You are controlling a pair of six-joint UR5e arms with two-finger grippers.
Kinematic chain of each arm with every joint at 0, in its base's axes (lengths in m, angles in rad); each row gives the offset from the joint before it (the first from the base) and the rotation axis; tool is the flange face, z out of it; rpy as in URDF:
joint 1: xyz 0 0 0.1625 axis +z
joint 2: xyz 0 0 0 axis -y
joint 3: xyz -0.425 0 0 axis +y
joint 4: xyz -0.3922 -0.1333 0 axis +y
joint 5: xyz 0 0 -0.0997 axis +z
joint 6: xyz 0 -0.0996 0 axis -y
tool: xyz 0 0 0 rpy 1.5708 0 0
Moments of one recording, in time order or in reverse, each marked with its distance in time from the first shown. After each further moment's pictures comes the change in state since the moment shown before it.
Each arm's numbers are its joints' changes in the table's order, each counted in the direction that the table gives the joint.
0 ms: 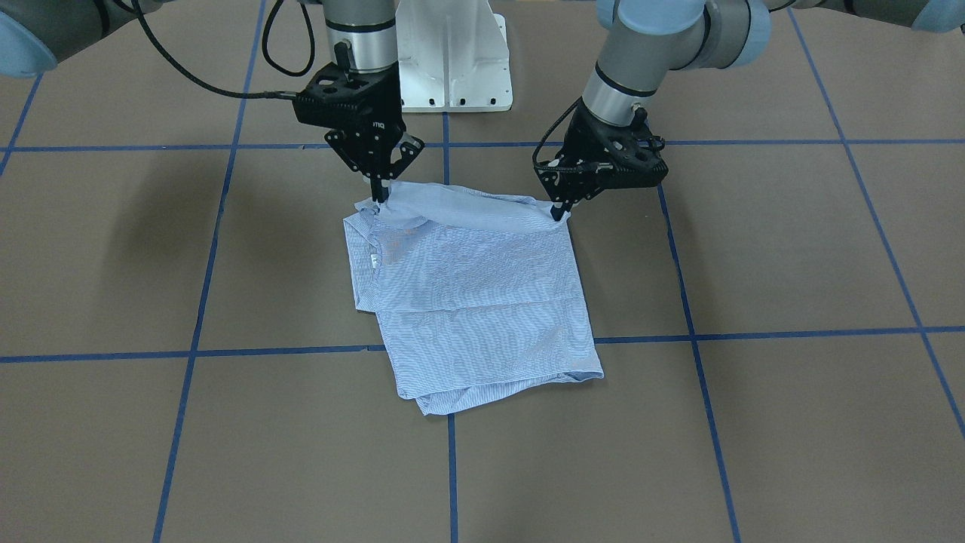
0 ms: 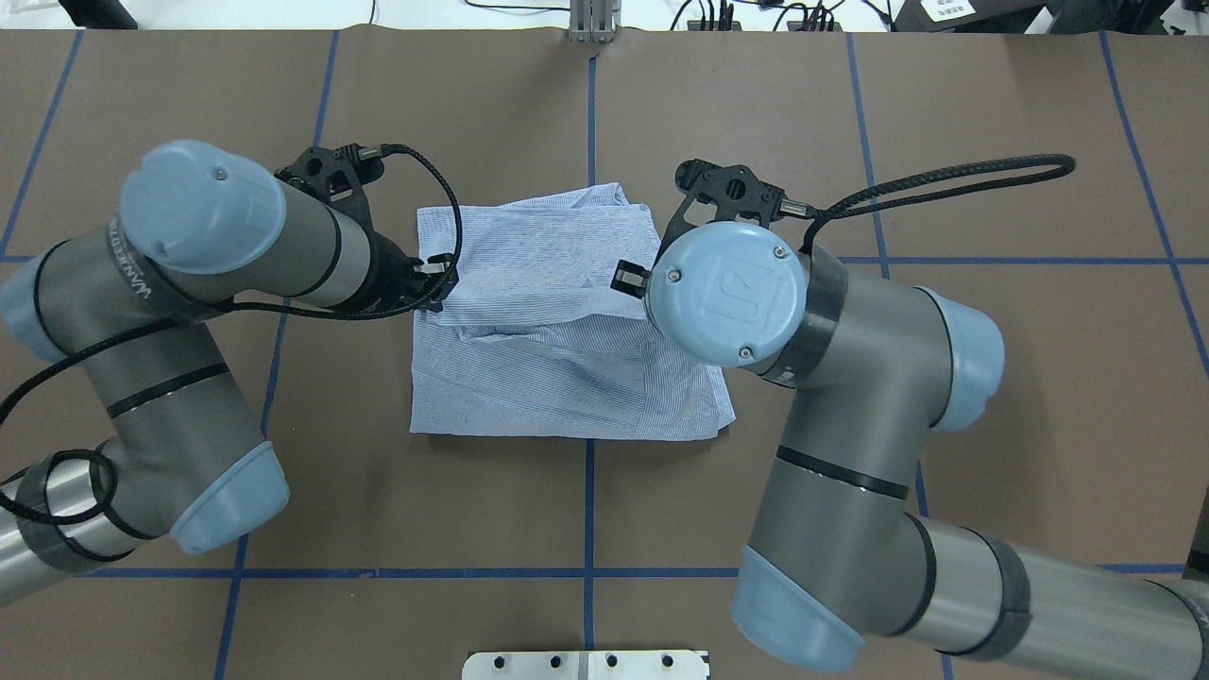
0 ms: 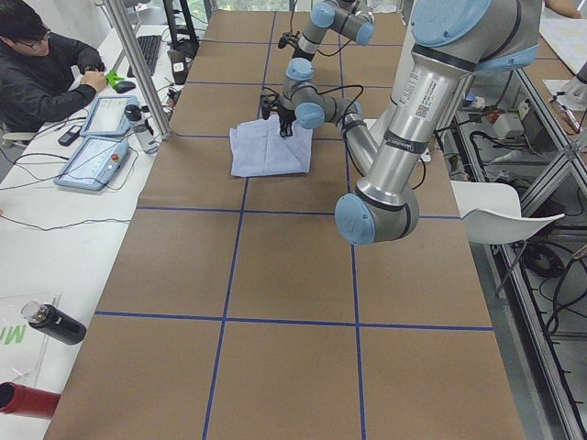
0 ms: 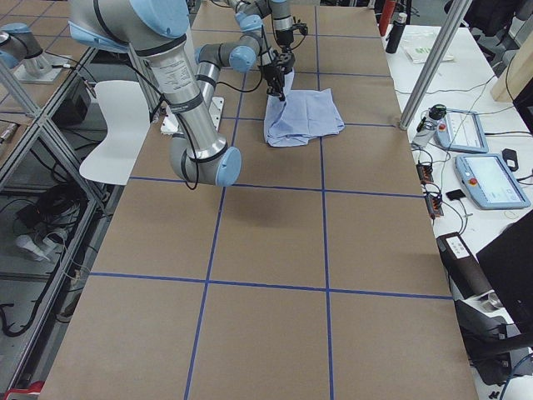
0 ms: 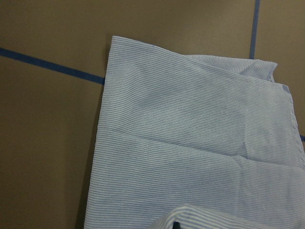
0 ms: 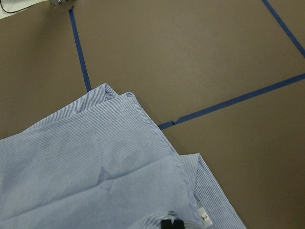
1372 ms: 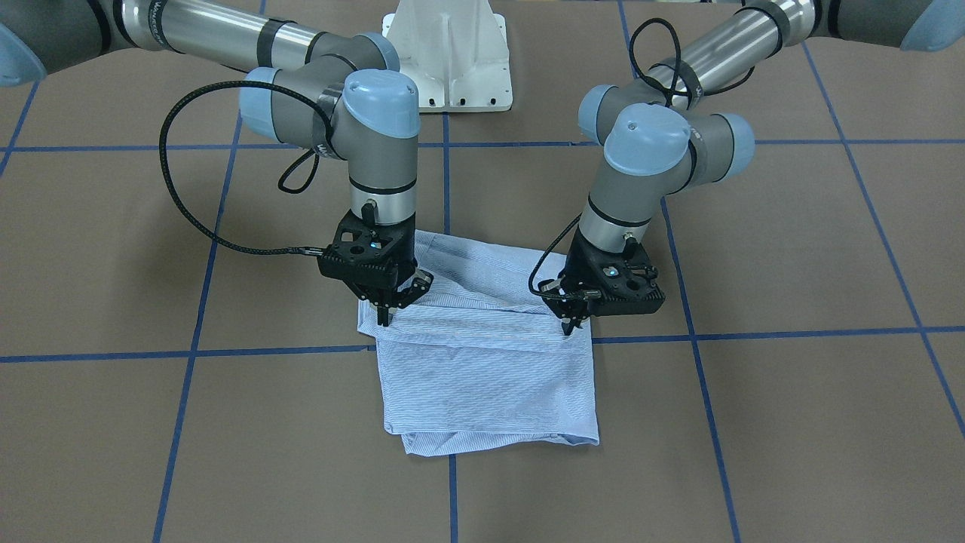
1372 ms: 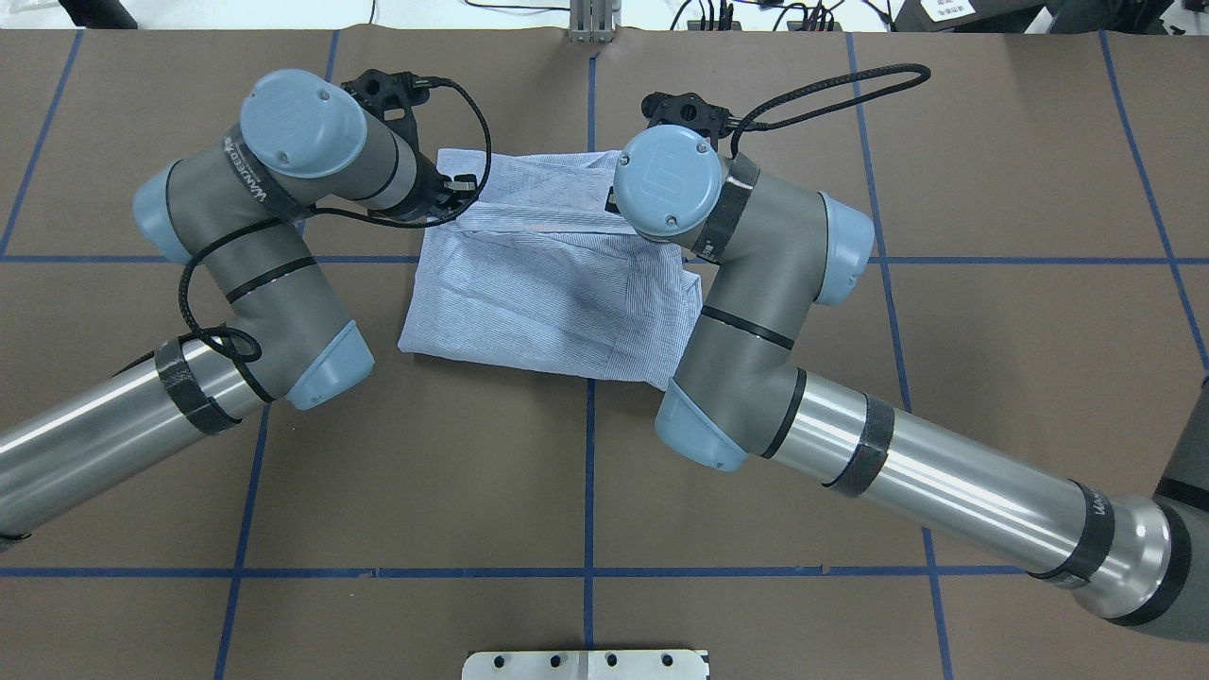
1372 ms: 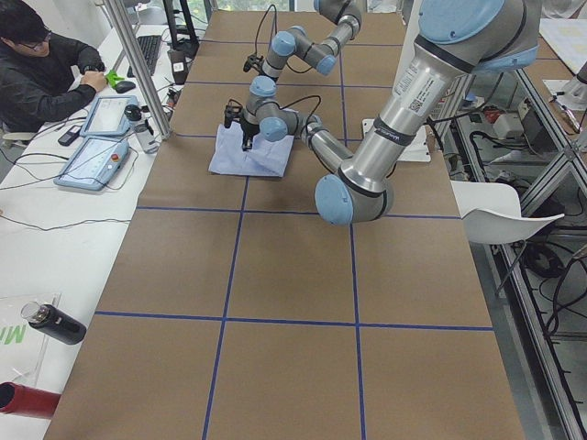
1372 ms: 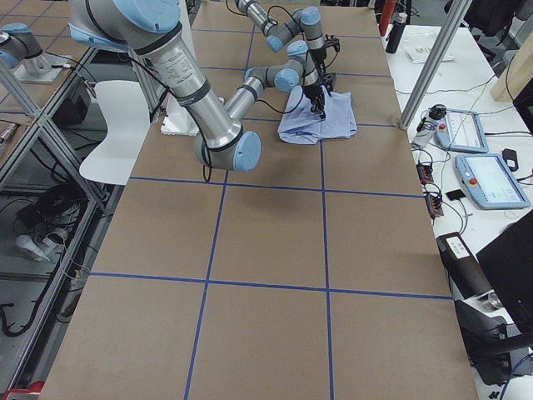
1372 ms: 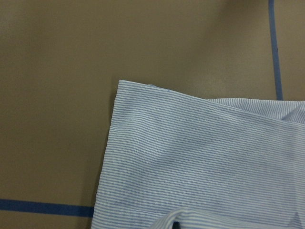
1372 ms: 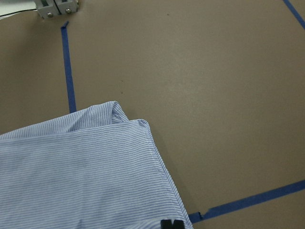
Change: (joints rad) left arm -0.098 -0.173 -0.409 0.204 -0.052 0.212; right arm 0.124 0.115 0.415 -0.244 -0.041 -0.172
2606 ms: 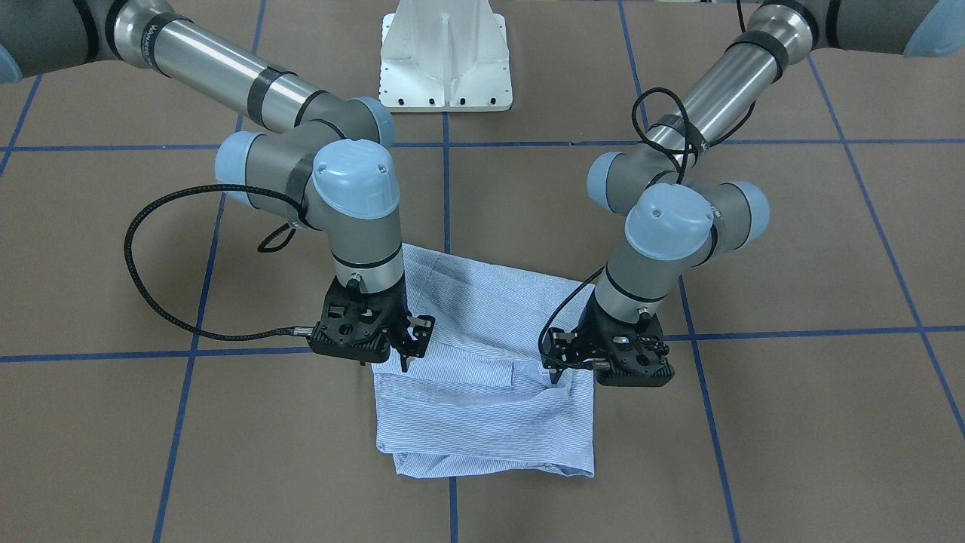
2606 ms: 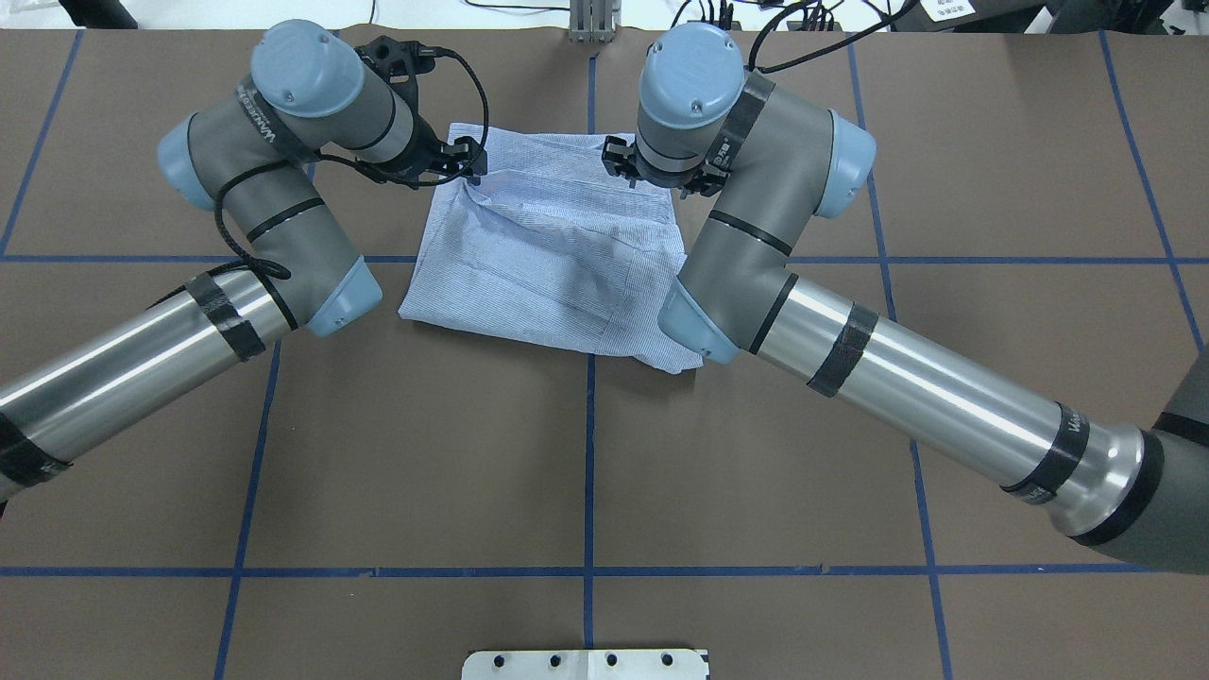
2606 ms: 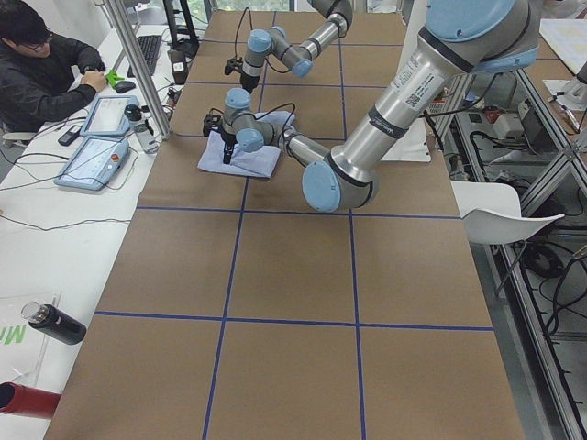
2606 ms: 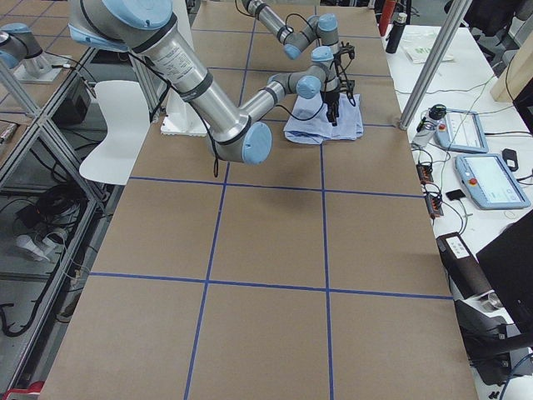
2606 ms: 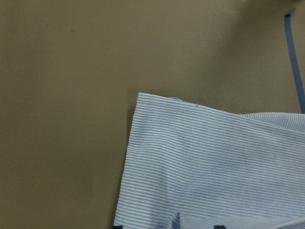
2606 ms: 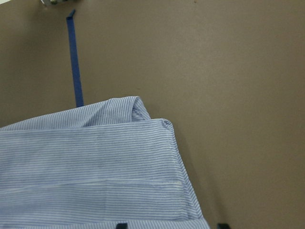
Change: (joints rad) left arm -0.071 -0.079 -0.255 0.180 0.131 0.143; right arm 0.111 0.086 0.219 -0.157 -0.249 -0.101
